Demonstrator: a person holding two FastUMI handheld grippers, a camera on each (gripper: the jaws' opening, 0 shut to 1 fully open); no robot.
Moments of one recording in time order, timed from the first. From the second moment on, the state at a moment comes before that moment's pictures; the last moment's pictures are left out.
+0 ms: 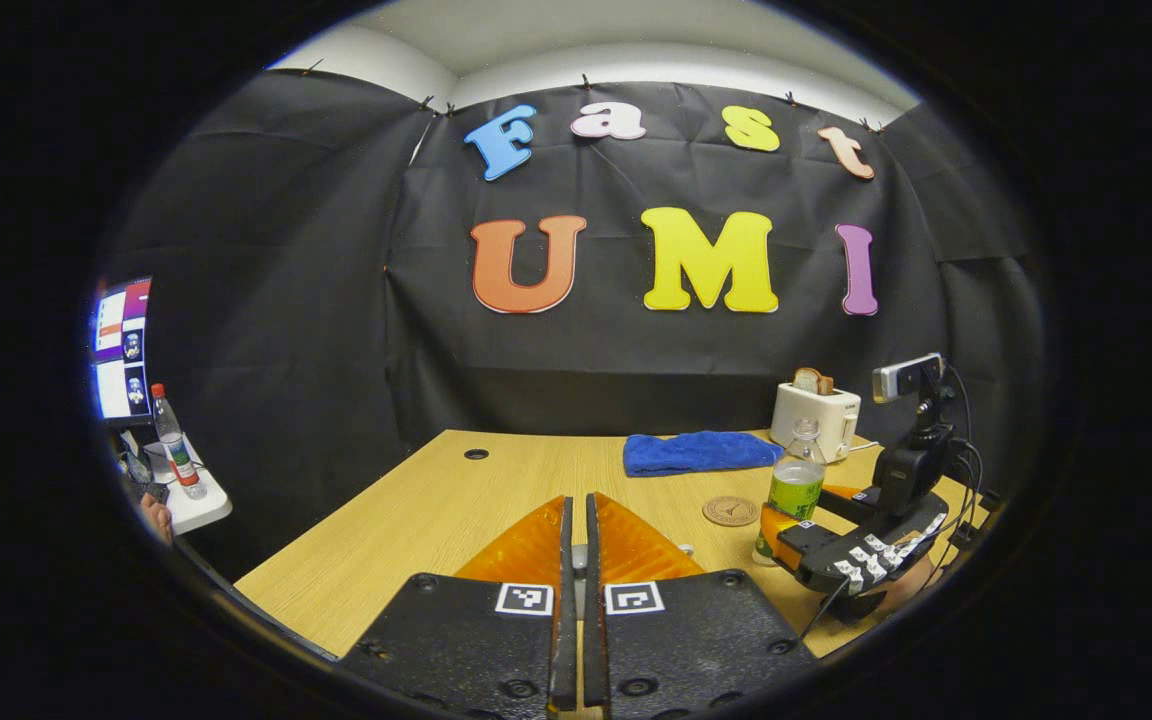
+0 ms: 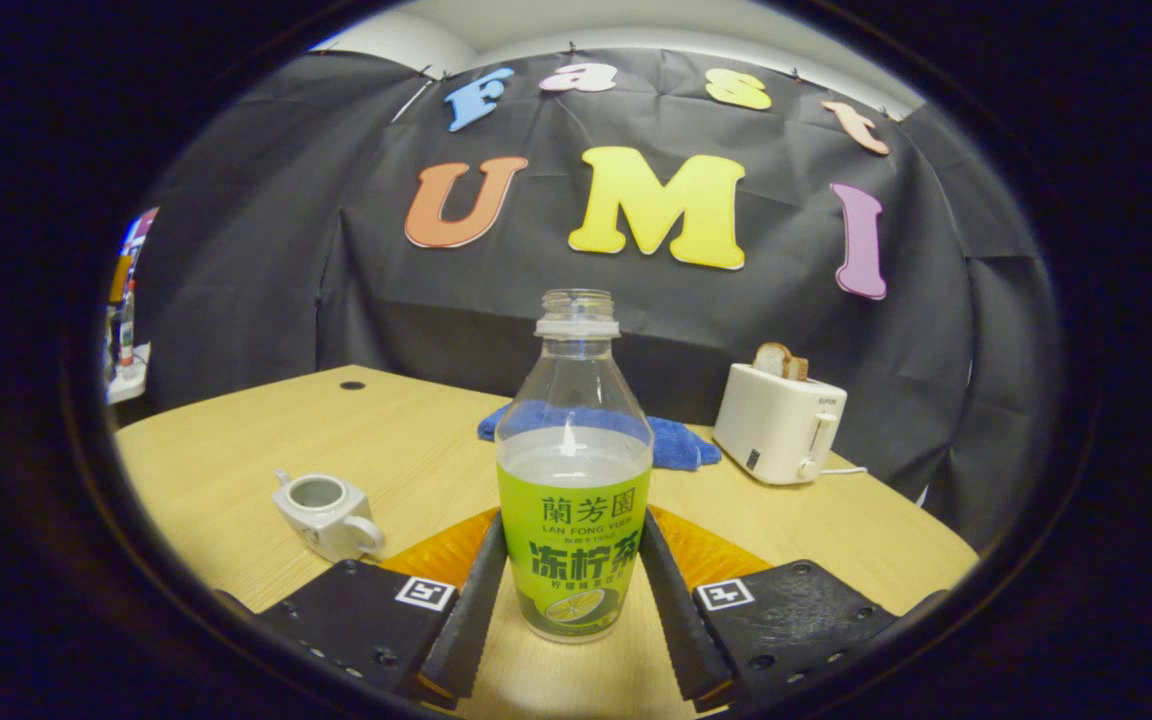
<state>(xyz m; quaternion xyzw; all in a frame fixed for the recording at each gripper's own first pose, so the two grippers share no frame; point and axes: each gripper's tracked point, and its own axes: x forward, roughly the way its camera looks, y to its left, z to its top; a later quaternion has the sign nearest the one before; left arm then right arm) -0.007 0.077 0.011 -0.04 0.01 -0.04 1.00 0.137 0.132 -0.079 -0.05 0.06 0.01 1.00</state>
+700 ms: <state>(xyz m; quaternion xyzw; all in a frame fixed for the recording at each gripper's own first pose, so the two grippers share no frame) -0.016 0.092 0.018 -0.05 0.00 -0.06 1.00 0.131 0.115 -0.045 -0.34 0.08 -0.05 0.94</state>
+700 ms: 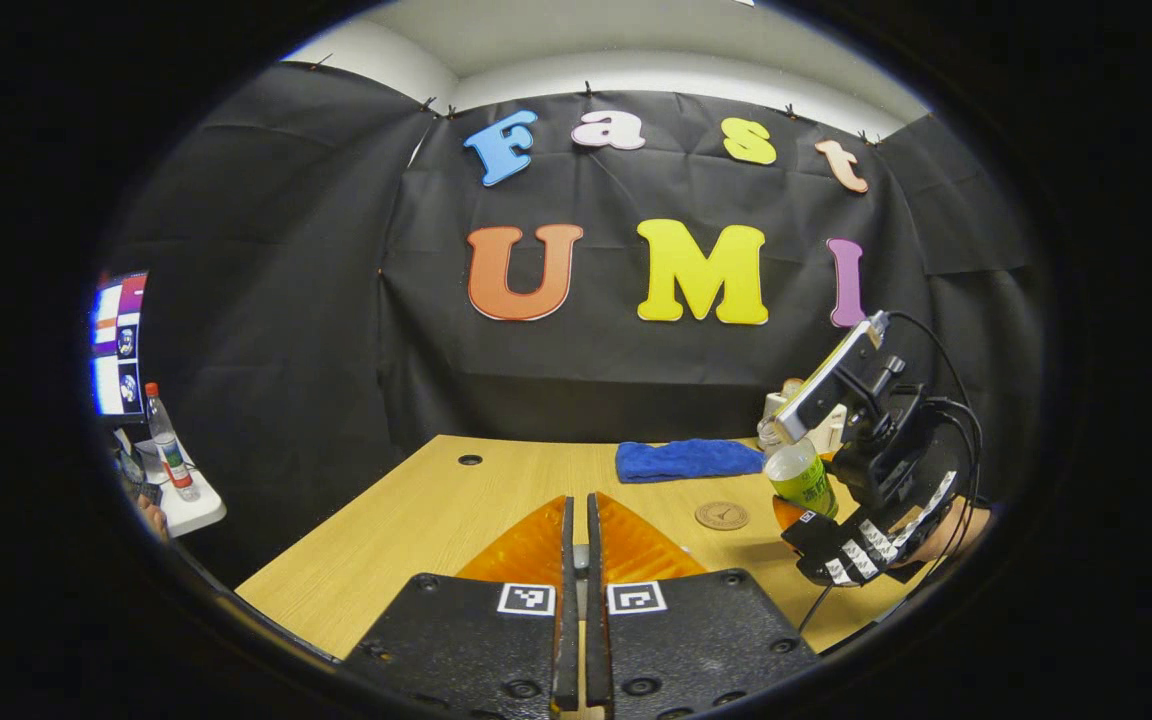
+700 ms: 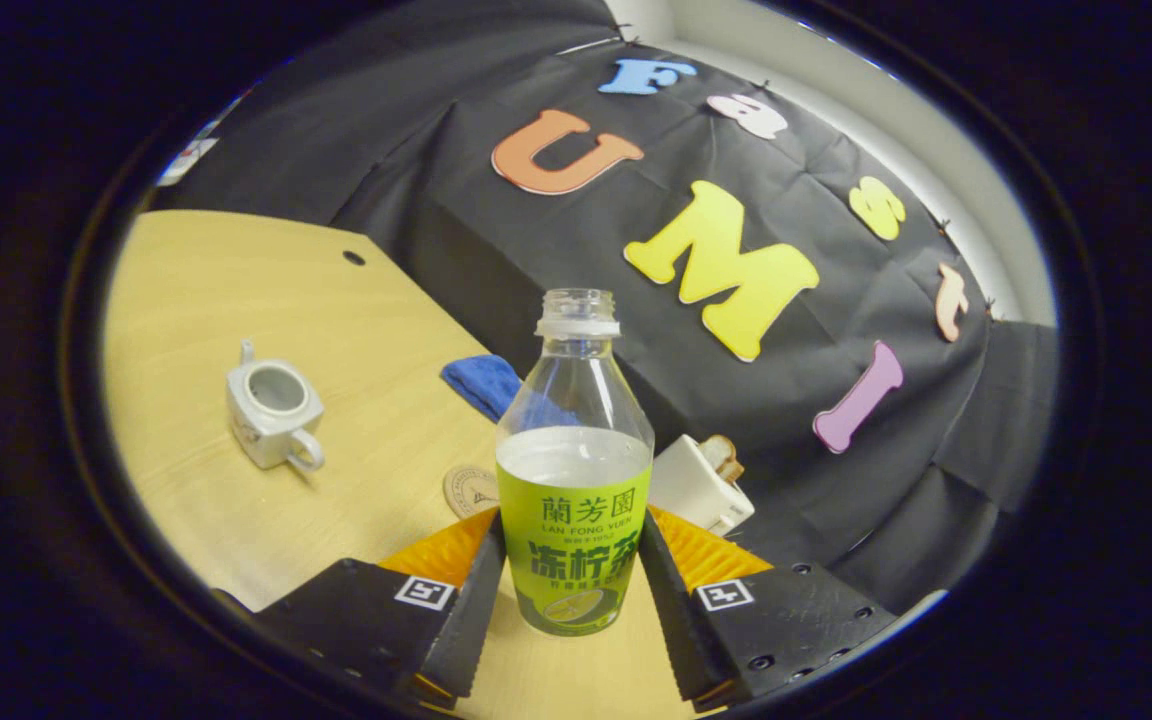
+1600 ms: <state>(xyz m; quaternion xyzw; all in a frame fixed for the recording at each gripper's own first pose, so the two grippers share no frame) -0.019 0.107 0.021 -0.07 -0.01 -0.08 0.99 0.165 0.163 -0.057 -0.67 0.02 -0.08 0.74</state>
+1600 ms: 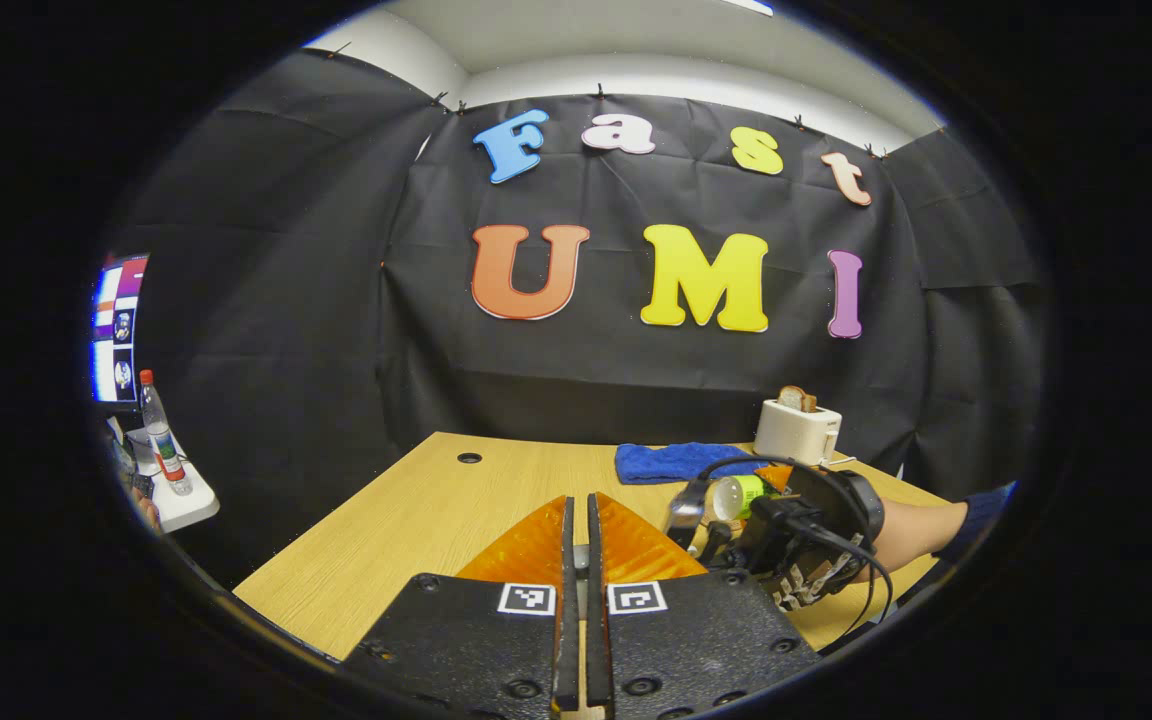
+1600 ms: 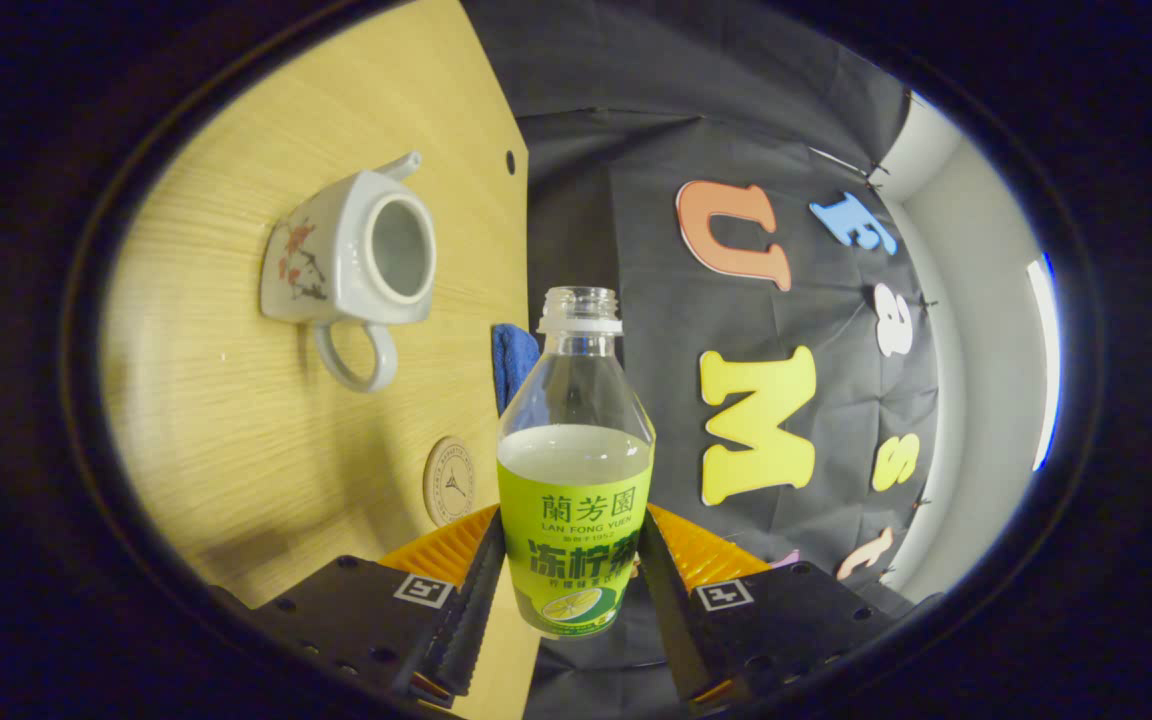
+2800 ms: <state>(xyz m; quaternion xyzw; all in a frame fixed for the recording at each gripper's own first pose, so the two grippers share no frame) -0.019 0.113 0.012 -0.05 0.01 -0.08 0.99 0.157 0.196 -0.024 -0.84 -0.11 -0.12 0.52</state>
